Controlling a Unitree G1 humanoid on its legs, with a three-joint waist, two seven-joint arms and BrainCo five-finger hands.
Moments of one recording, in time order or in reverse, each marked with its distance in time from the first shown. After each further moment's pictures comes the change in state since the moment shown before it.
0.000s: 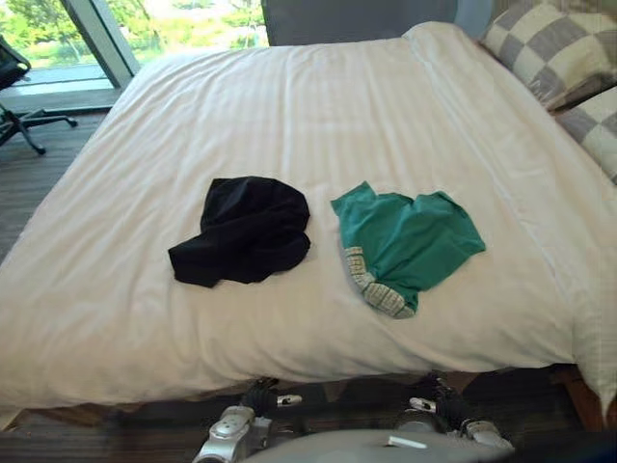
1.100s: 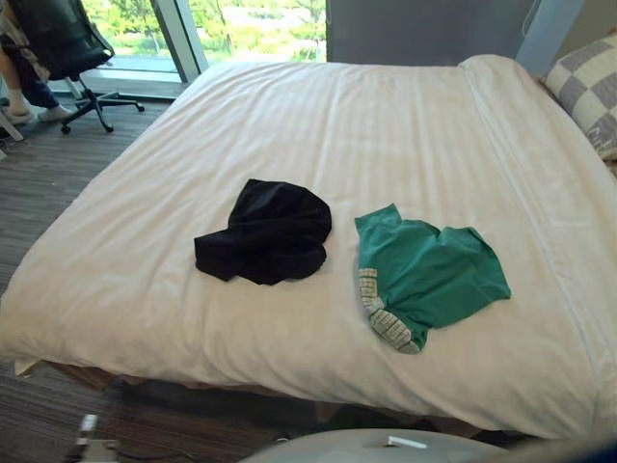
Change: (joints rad) left arm 0.027 0.297 1.138 -0.152 -0.516 0.115 0.327; right arm 0.053 -0.163 -1.000 -0.162 0.562 -0.074 -0.354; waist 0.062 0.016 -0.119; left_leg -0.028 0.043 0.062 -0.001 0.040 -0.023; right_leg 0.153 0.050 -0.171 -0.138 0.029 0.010
